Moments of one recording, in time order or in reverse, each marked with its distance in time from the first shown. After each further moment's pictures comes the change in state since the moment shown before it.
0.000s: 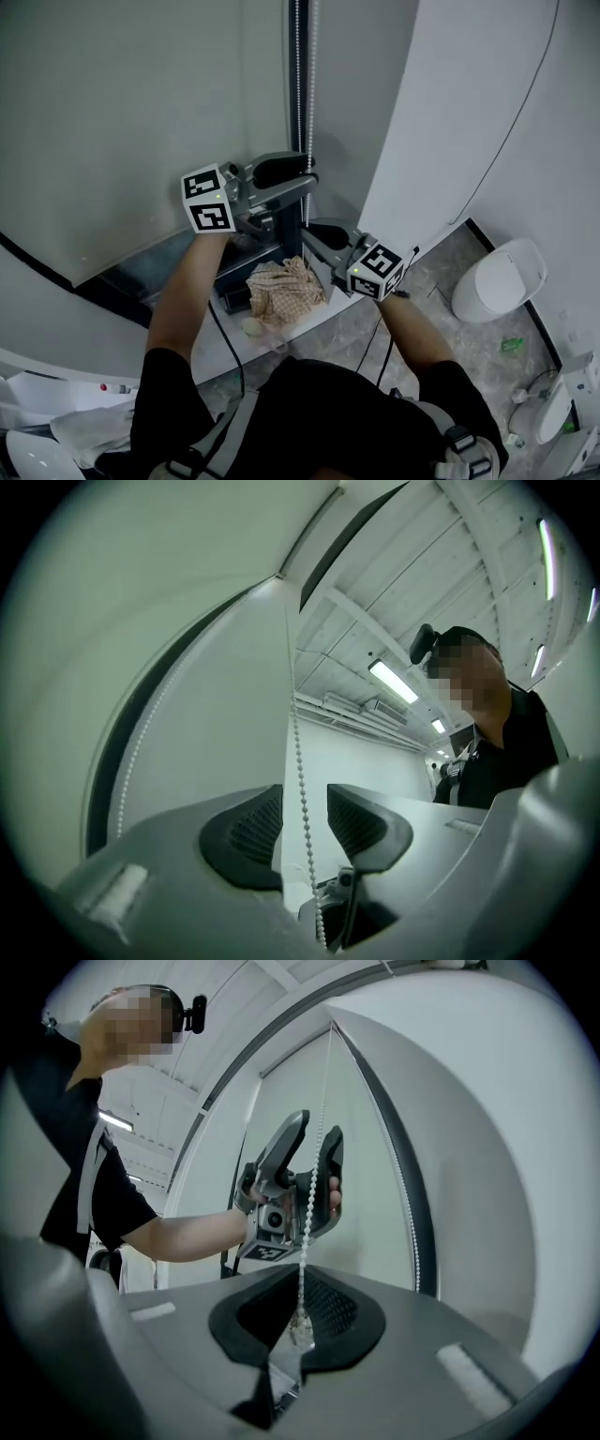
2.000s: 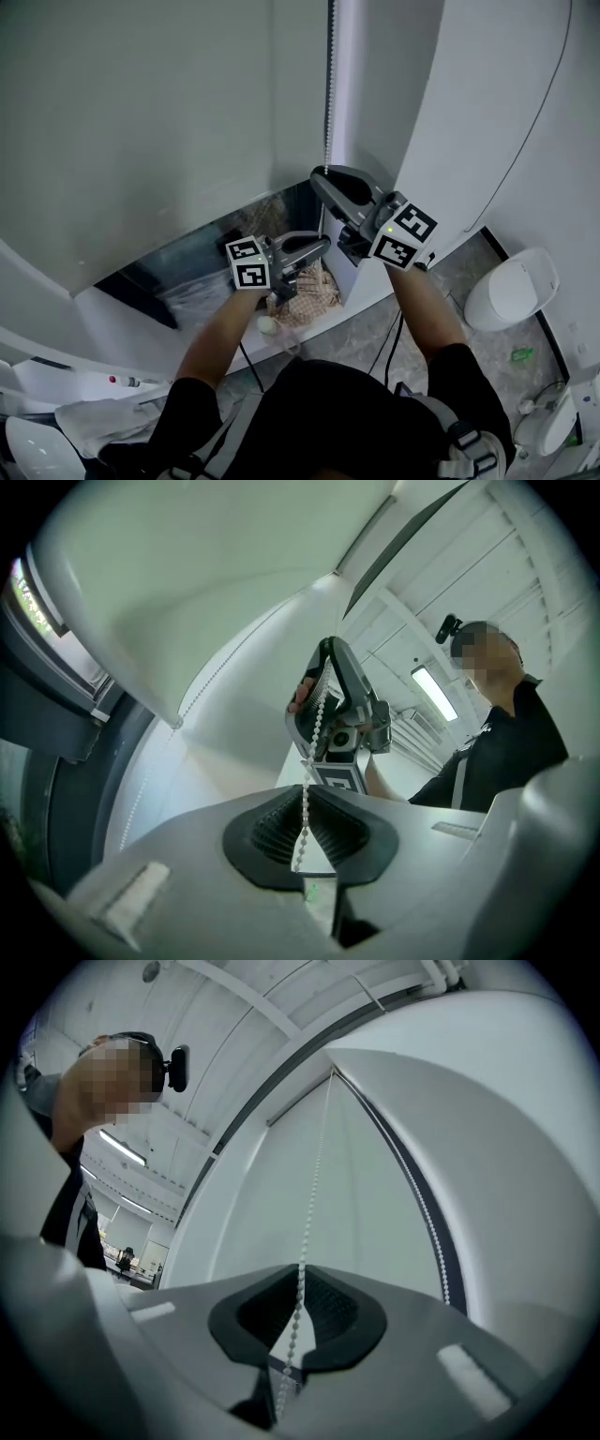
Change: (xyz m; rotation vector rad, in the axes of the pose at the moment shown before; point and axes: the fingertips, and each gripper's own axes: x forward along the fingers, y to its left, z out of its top) left arm -0.058 -0.021 -0.158 -0.296 0.023 0.186; right arm 0.027 -0.003 0.140 0.021 -0.274 0.056
